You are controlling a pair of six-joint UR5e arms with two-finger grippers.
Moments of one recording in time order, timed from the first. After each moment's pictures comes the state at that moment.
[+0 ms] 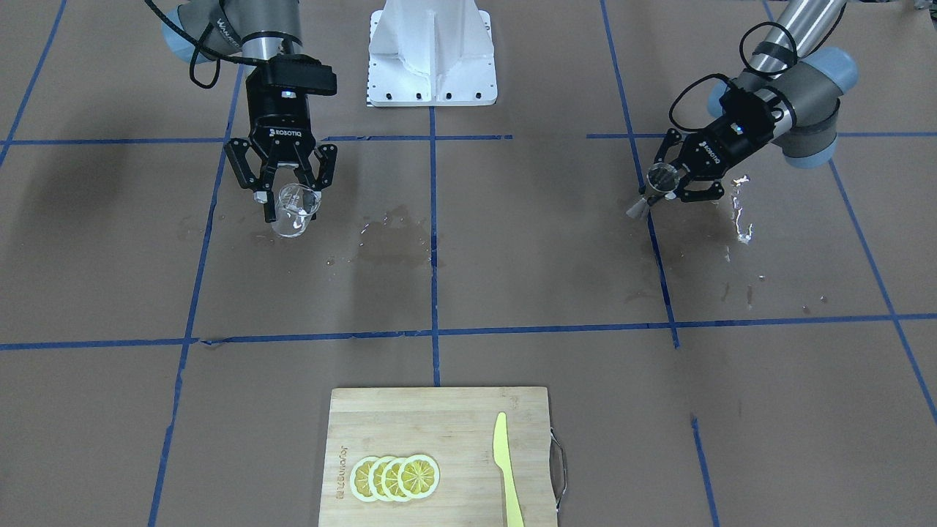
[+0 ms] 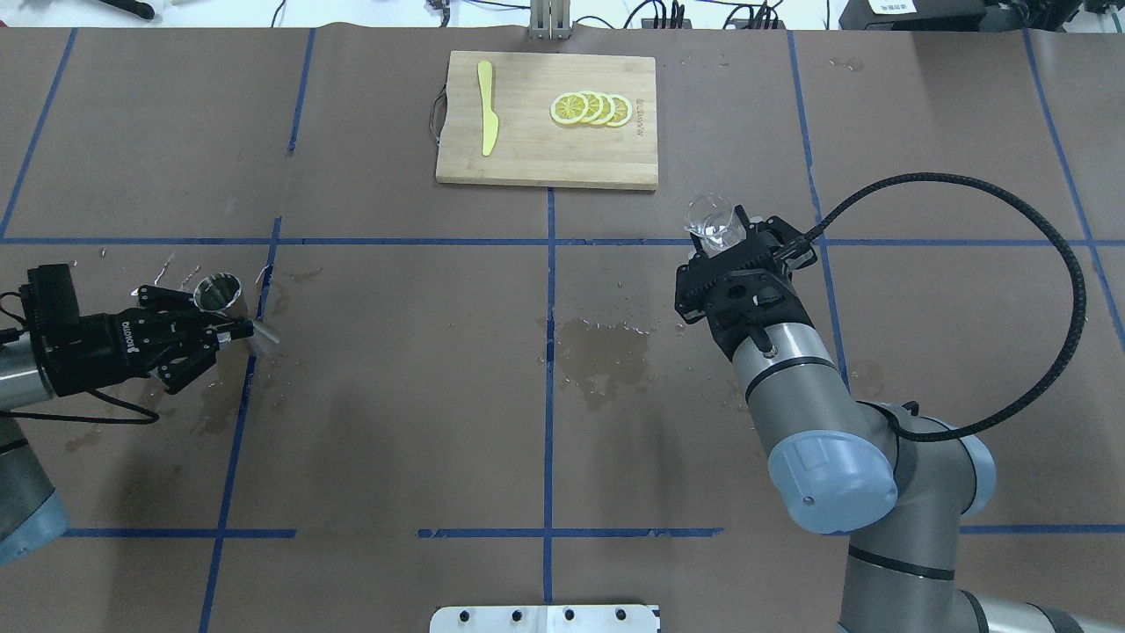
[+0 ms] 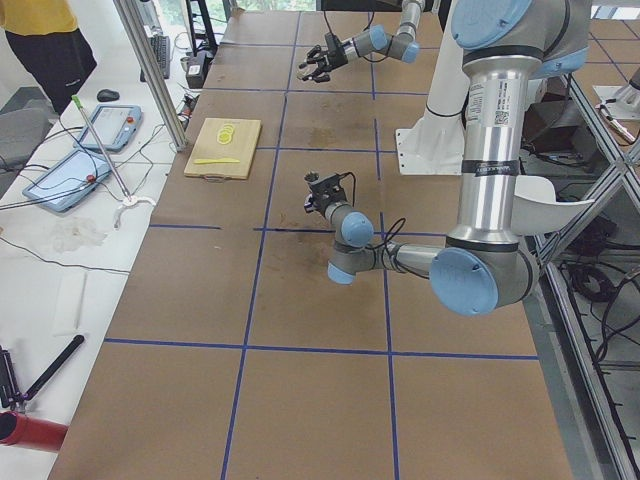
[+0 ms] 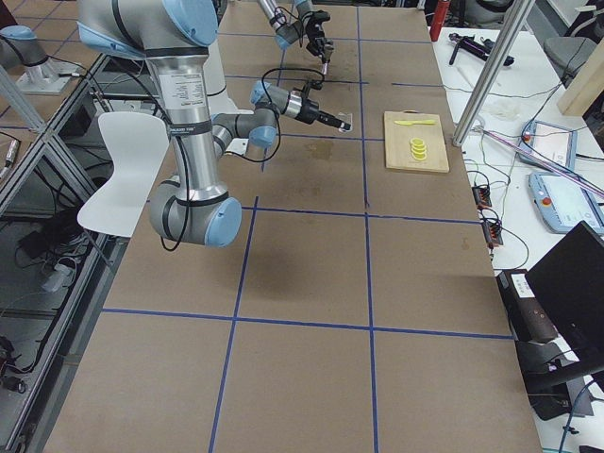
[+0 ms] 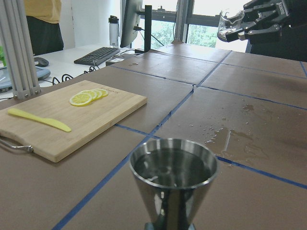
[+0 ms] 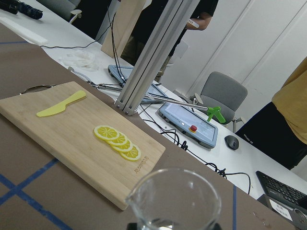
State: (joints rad) left arm -0.64 -1.57 -1.43 -3.56 -1.72 -0.53; right arm 0.30 -1.31 1.96 -1.06 0.69 0.55
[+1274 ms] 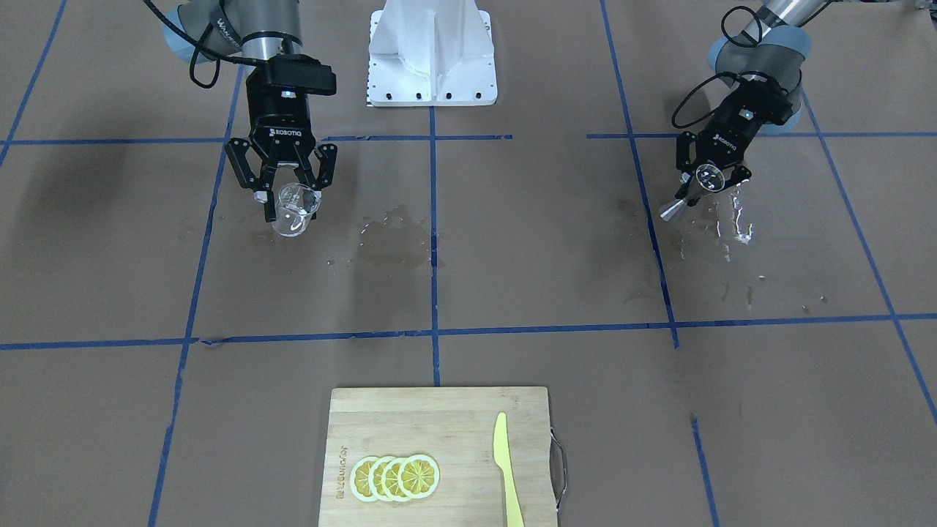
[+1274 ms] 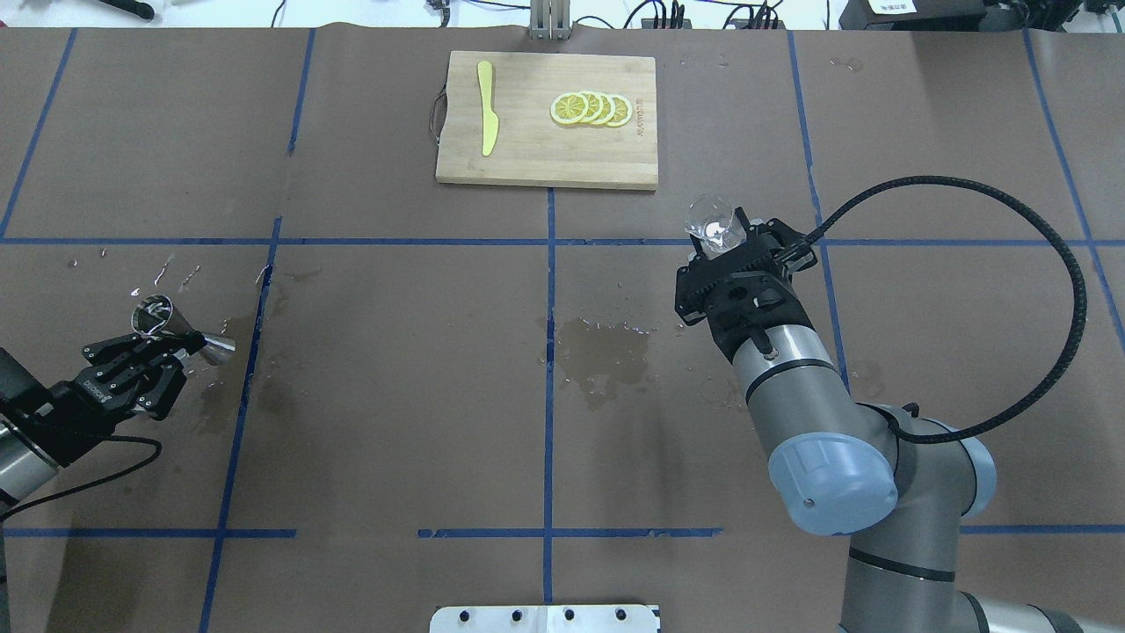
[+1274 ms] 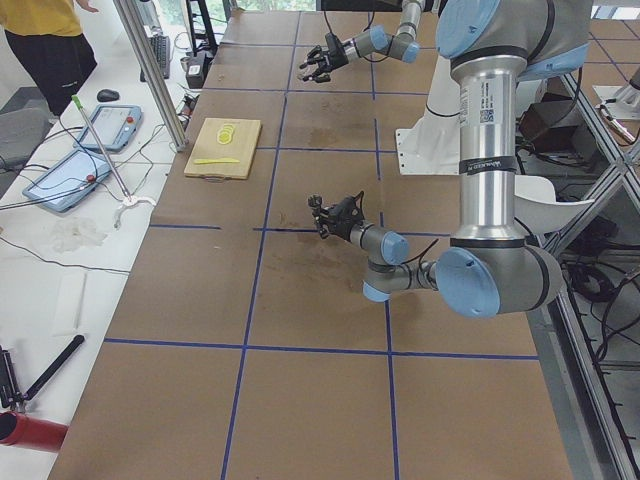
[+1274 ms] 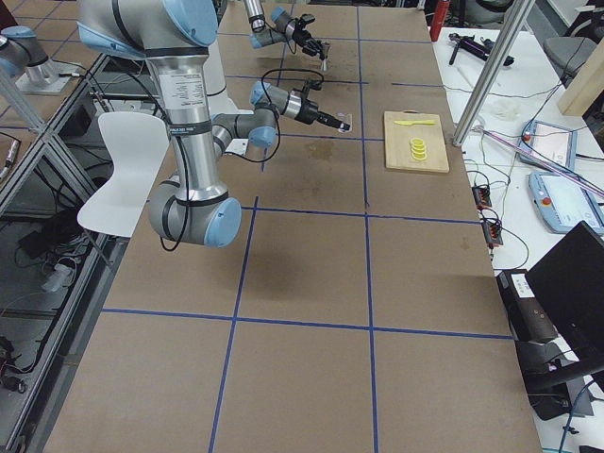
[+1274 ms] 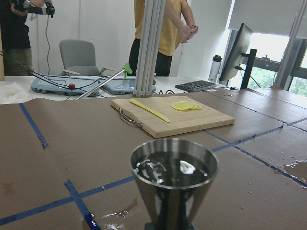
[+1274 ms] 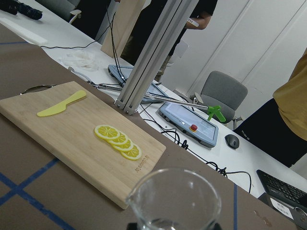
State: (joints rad) left arm -0.29 -1.47 -1.43 -3.61 -0.93 -0.63; right arm 0.30 -1.31 1.96 -1.06 0.69 0.56
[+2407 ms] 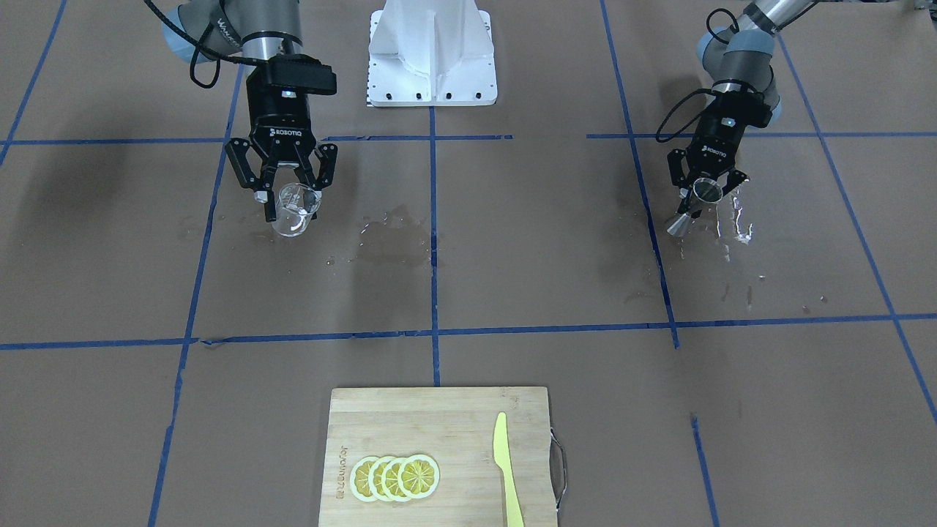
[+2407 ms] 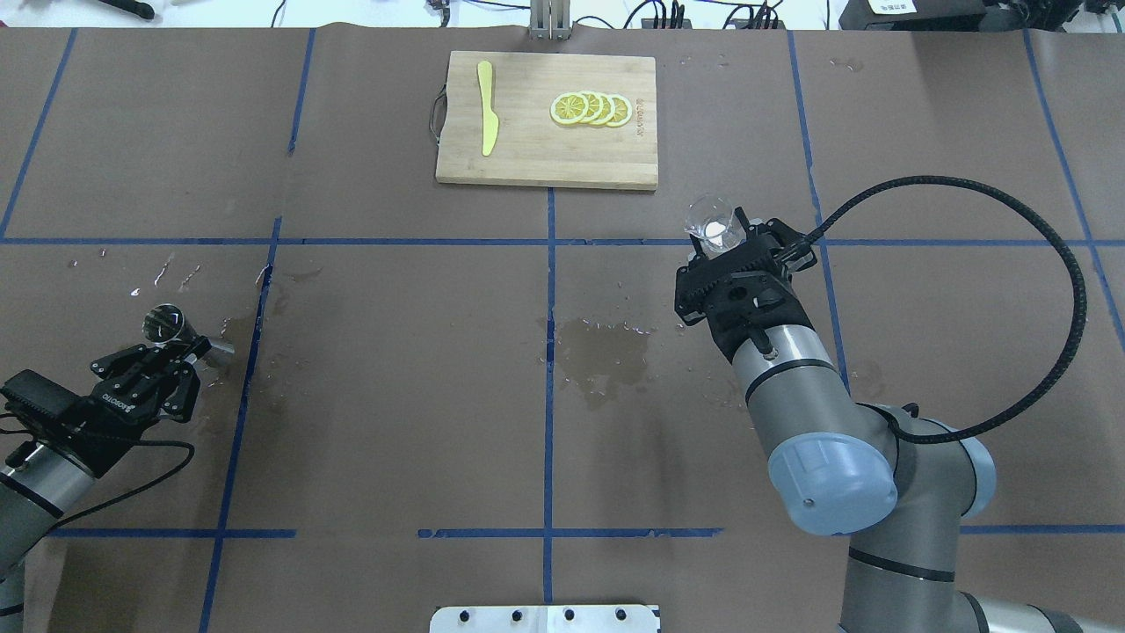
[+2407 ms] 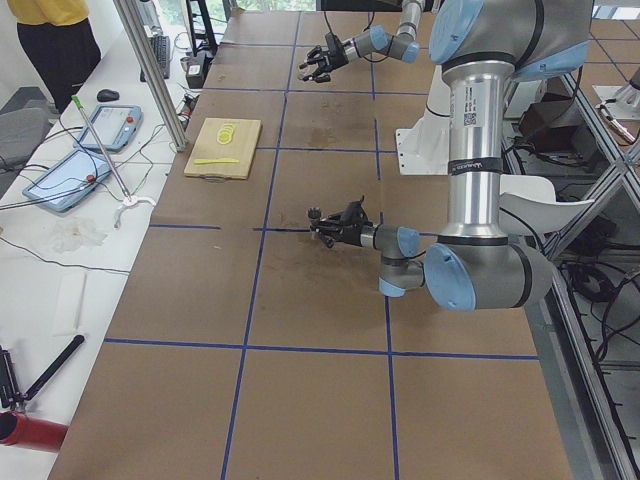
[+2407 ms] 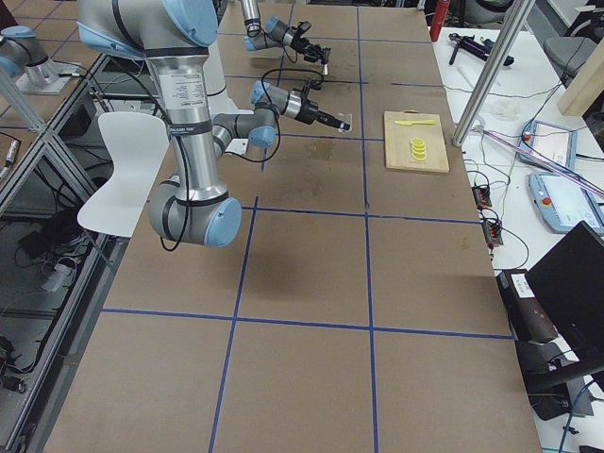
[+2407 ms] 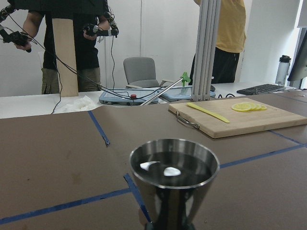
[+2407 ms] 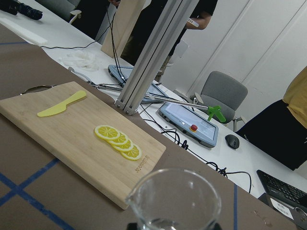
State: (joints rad) left arm -0.22 -1.49 -1.41 -3.48 -0.77 -0.65; right arm 0.30 -1.31 1.96 -1.06 0.69 0.56
